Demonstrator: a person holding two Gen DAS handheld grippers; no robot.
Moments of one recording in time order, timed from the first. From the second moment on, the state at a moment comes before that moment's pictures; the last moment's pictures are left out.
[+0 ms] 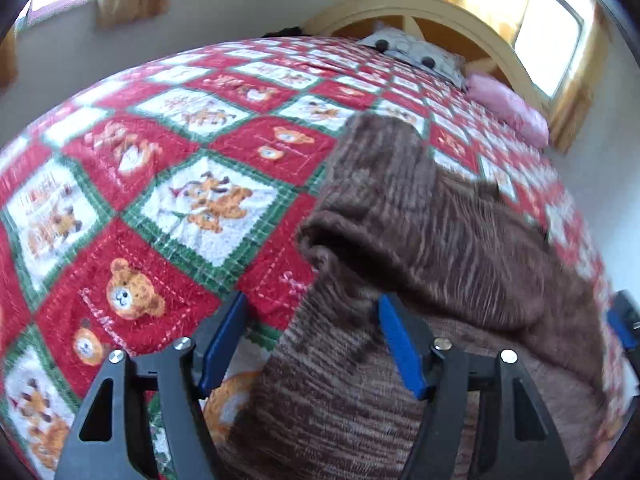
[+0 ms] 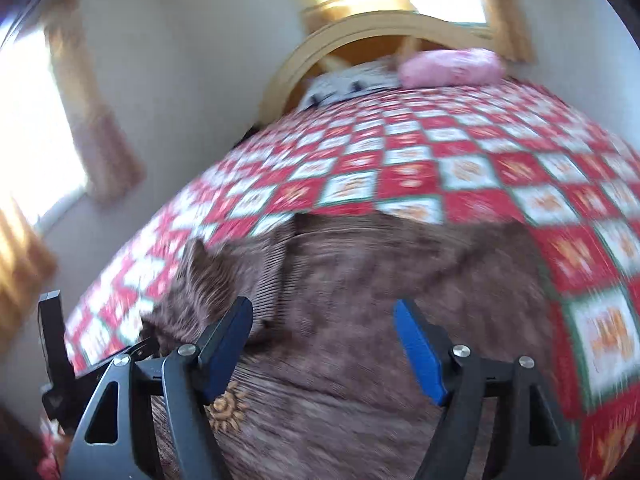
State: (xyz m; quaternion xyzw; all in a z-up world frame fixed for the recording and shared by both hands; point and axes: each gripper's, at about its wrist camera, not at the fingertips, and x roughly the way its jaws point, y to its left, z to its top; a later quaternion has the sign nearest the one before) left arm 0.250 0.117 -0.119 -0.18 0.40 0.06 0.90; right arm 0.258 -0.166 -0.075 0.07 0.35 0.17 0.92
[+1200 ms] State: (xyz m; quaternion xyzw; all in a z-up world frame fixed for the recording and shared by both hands) left arm 0.252 0.136 -0.124 -0.24 0.37 0.10 0.89; right arm 0.329 -0.130 -0.096 0.01 0.36 0.08 0.93
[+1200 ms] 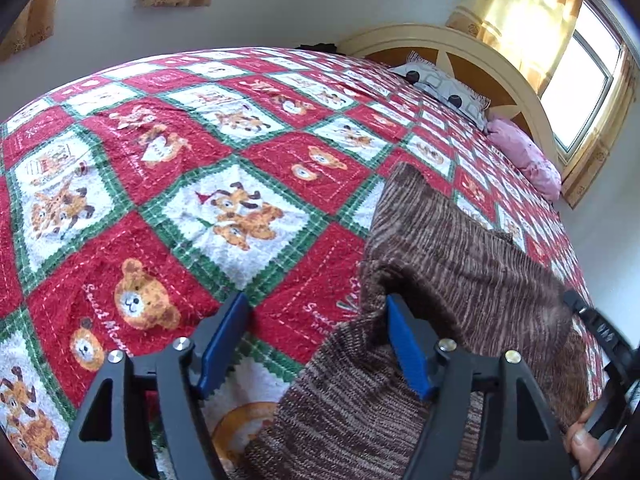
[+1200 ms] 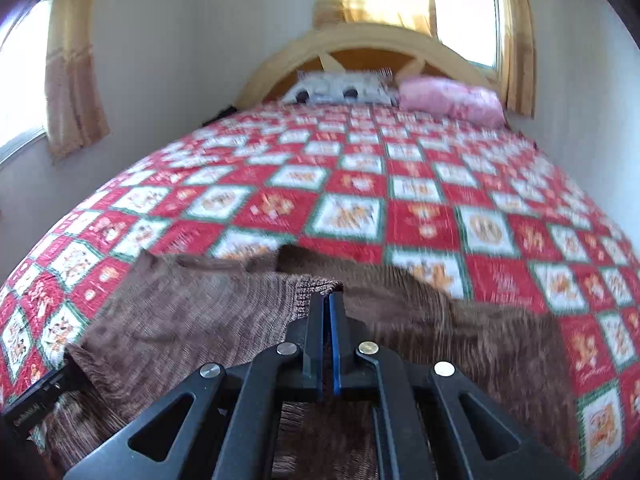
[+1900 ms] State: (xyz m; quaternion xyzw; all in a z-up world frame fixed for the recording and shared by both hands) left arm 0.249 0.140 -0.126 -0.25 0.36 0.10 0.89; right arm 0.277 -0.165 -0.129 0.21 0.44 0.23 0.84
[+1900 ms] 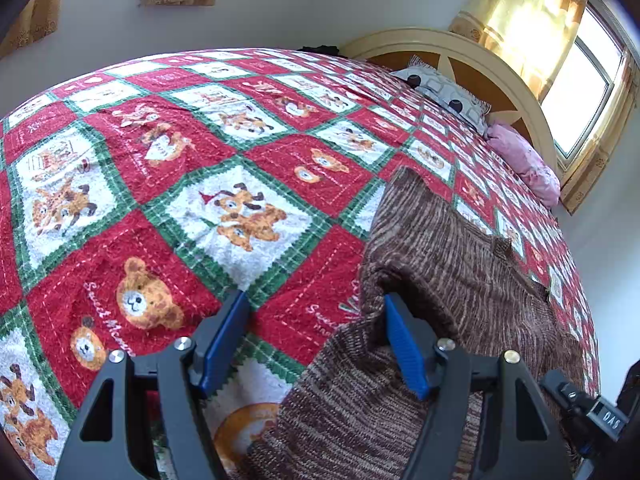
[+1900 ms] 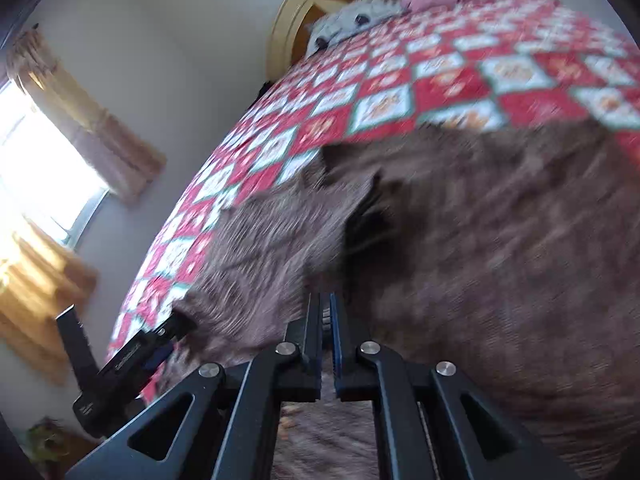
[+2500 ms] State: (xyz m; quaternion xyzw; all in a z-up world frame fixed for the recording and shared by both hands) left arm 0.248 0.139 -0.124 -0.25 0.36 0.10 0.89; right arm 0.319 -0.119 -0.067 0.23 0.40 0.32 0.83
